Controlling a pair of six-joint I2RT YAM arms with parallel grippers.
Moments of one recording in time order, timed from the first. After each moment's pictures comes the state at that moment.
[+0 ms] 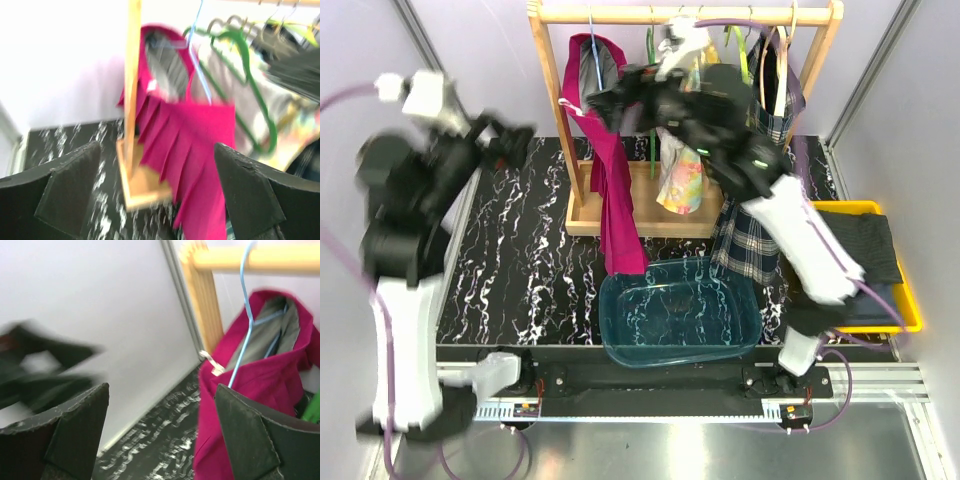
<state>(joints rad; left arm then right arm) -0.08 1.05 1.73 -0.64 0.24 -0.15 0.82 1.83 2.41 -0.48 0.02 0.34</state>
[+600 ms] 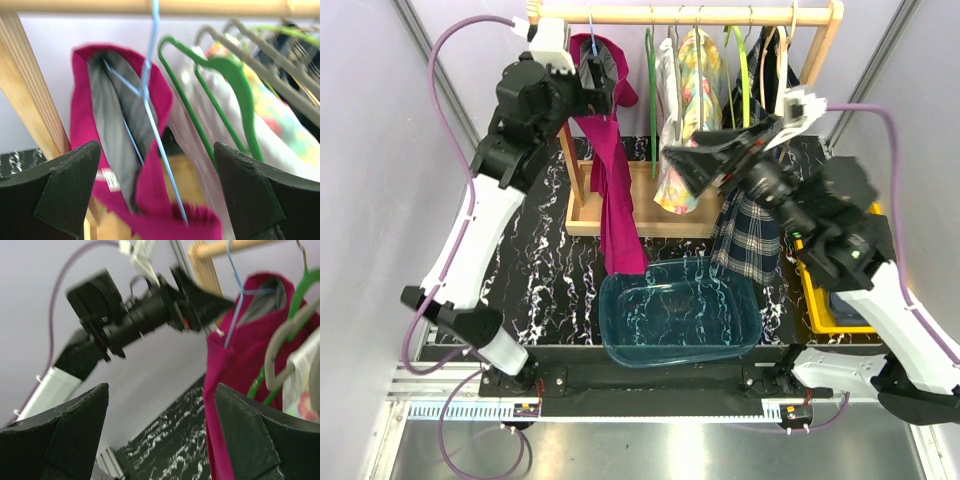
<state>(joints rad) -0.45 1.57 2.02 -0.46 -0.13 -0.15 0.82 1.11 1.60 -0.15 0.00 0.45</state>
